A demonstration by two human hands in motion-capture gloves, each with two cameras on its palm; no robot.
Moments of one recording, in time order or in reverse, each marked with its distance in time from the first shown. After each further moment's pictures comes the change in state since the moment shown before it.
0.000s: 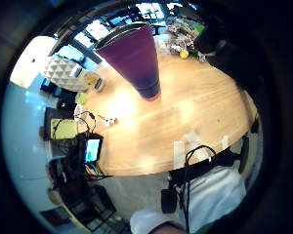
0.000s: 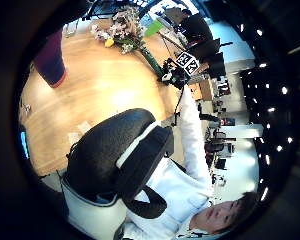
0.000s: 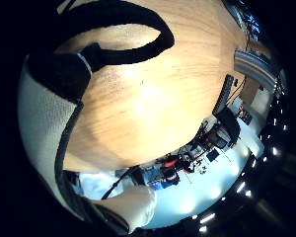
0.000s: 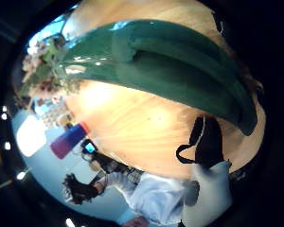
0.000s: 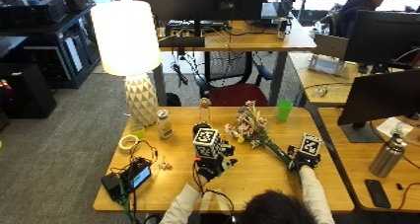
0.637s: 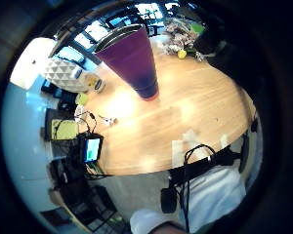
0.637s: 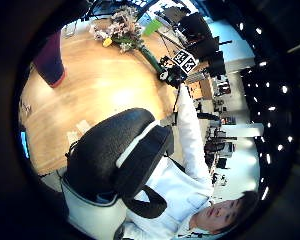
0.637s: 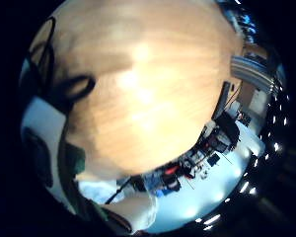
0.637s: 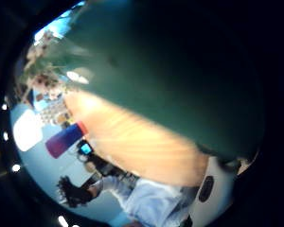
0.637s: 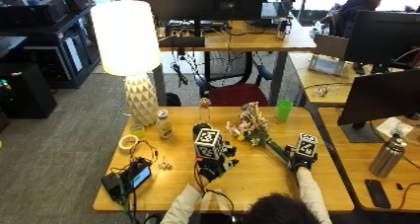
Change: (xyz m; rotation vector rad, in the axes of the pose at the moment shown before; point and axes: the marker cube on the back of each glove) left arm 0.002 -0.004 0.009 -0.011 -0.012 -0.007; right arm -0.011 -0.004 0.007 0.065 0.012 -0.039
